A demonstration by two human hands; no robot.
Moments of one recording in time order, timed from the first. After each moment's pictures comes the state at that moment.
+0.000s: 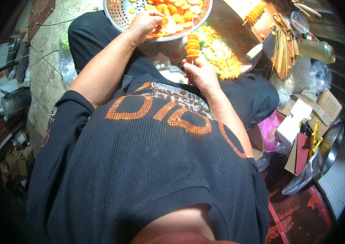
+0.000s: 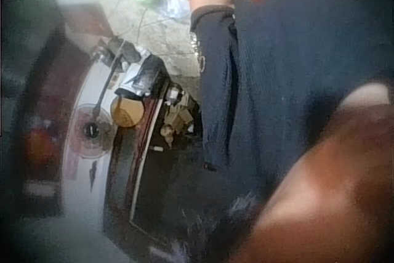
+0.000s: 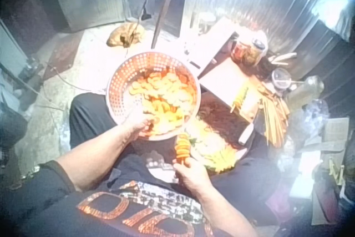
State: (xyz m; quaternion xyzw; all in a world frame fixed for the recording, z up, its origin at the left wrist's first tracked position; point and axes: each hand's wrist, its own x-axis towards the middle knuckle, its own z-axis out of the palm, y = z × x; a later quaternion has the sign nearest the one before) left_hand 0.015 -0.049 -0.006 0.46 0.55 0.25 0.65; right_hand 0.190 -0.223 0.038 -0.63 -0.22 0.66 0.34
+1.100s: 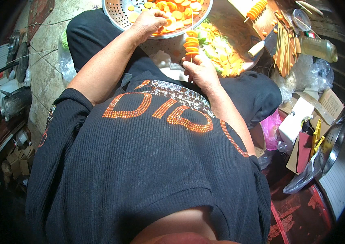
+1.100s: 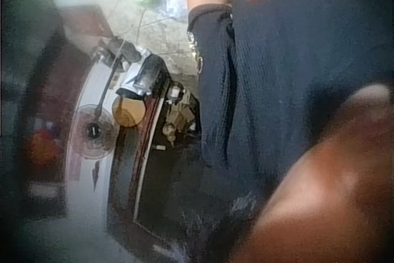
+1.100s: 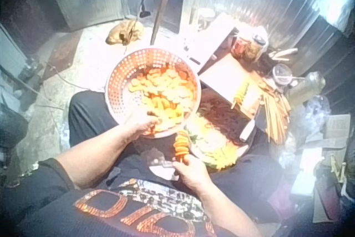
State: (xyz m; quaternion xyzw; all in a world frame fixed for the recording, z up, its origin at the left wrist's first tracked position) left_hand 0.022 -0.057 -0.003 0.55 0.54 0.19 0.60; right_hand 0.191 -0.223 0.026 -0.65 -0.28 0.64 0.30
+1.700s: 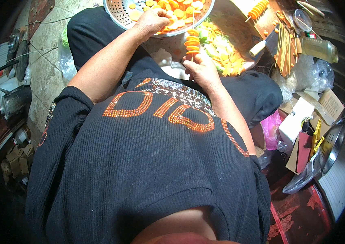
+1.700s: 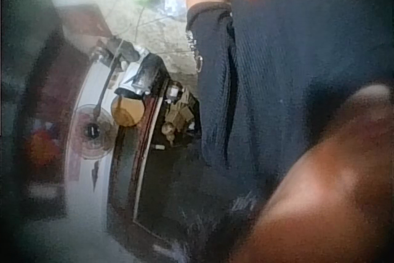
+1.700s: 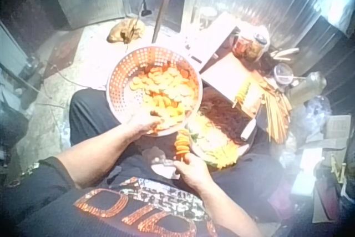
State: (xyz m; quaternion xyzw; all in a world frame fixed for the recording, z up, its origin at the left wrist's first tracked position) left_hand 0.022 -0.055 -0.021 0.60 0.55 0.18 0.55; right_hand 0.192 -0.224 0.015 -0.66 -0.31 0.62 0.29
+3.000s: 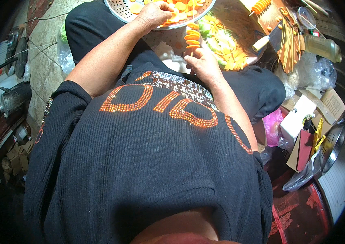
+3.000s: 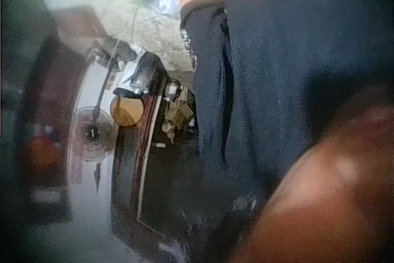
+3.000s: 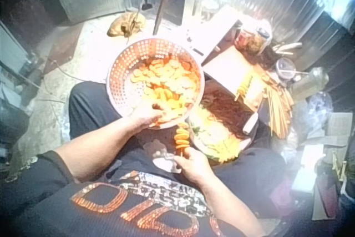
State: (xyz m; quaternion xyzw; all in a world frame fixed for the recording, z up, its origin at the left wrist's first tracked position) left_hand 0.018 -0.053 -0.030 0.65 0.54 0.15 0.52; right_hand 0.193 -0.222 0.019 -0.68 -0.40 0.57 0.21
